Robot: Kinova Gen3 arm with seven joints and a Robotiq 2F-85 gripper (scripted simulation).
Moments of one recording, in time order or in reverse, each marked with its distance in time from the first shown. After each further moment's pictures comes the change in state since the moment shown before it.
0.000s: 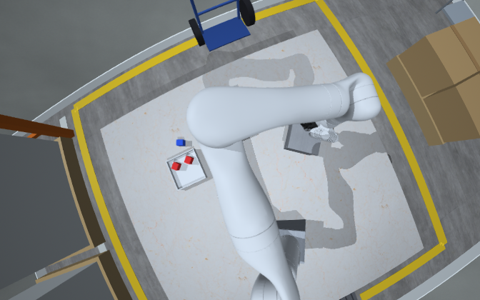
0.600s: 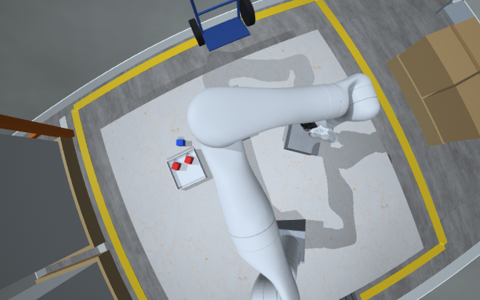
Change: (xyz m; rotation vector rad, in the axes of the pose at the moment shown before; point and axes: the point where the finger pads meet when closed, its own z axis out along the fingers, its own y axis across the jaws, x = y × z) arm 0.000 0.000 0.003 0.000 0.000 0.000
